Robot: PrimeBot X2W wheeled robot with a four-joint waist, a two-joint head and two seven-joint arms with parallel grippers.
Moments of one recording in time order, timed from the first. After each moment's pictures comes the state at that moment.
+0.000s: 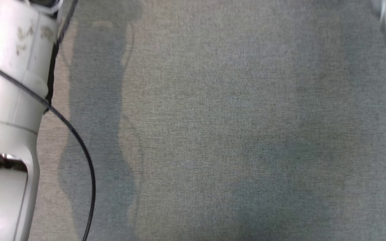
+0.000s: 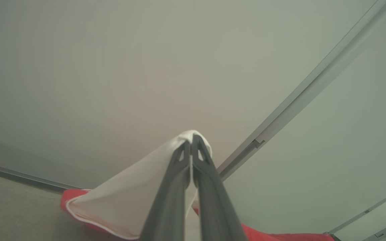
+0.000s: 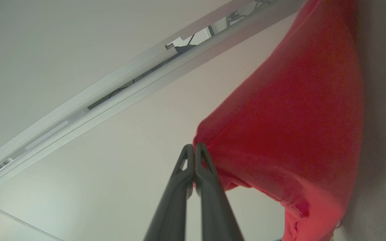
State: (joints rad) left arm -1.42 0.13 -0.39 0.98 -1.10 -0.13 -0.19; right arm -1.46 -0.15 0.36 1.02 2.39 0.13 0.00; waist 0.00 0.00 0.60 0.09
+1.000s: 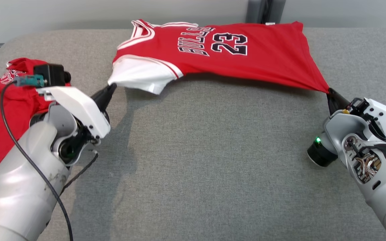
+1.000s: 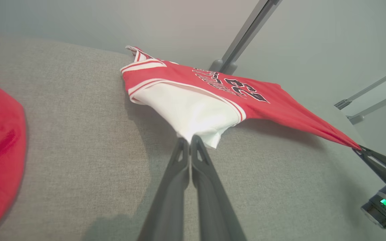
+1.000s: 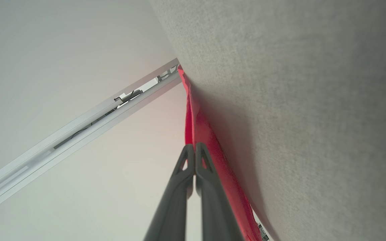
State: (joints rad) left arm -0.86 0.32 -0.71 0.80 -1.18 -0.13 0.13; right arm -0.99 -0.16 0.54 1.29 2.60 0.13 0.05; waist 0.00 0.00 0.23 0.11
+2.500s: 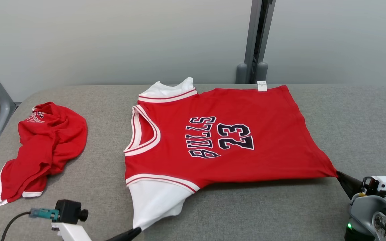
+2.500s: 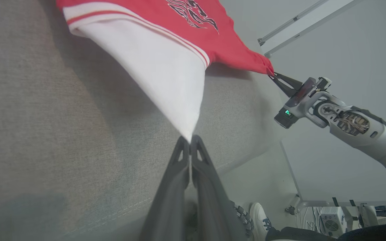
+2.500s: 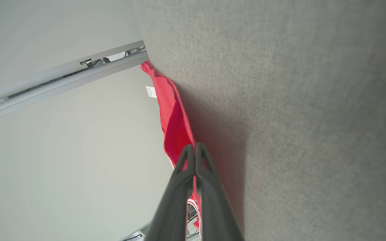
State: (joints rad) left arm -0.19 0.71 -0.89 0.04 -1.52 -0.13 0.20; right arm -0.69 -0.33 0.95 1.29 2.76 0.13 0.30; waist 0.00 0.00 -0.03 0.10
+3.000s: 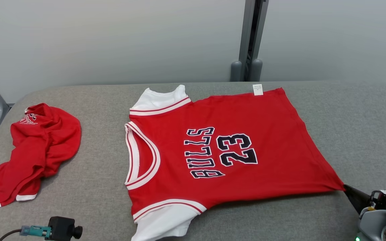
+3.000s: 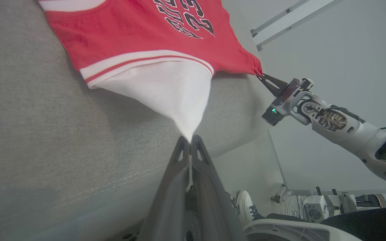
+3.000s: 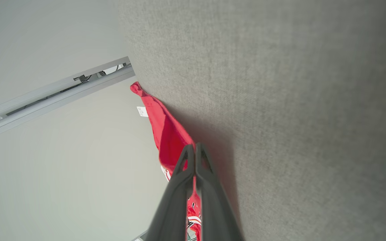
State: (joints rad) left arm -0.08 0.80 -0.88 -0.10 -1.55 -0.12 0.17; right arm -0.61 -0.38 0.91 1.24 2.76 0.13 0.32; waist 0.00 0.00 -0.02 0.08
